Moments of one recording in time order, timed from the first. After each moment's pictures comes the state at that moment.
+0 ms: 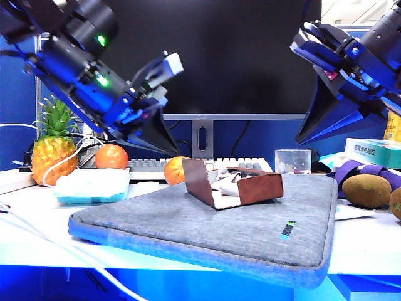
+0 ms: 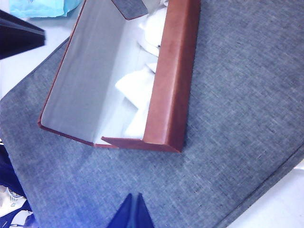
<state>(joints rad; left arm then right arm) -0.48 1.65 0.97 0.03 0.43 0.23 0.46 1.10 0.63 -0.20 -0.20 0.26</state>
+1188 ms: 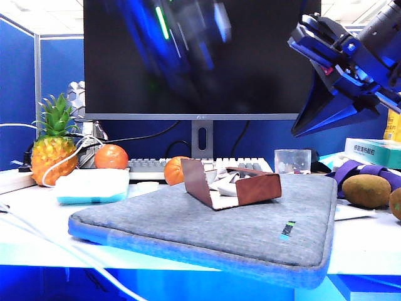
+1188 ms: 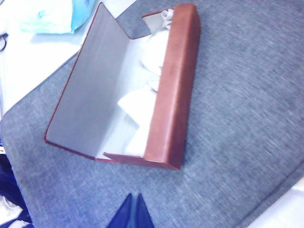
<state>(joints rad) -0.58 1.81 1.69 -0.56 0.03 0.45 0.46 1.10 0.63 -0.15 -0.20 0.24</state>
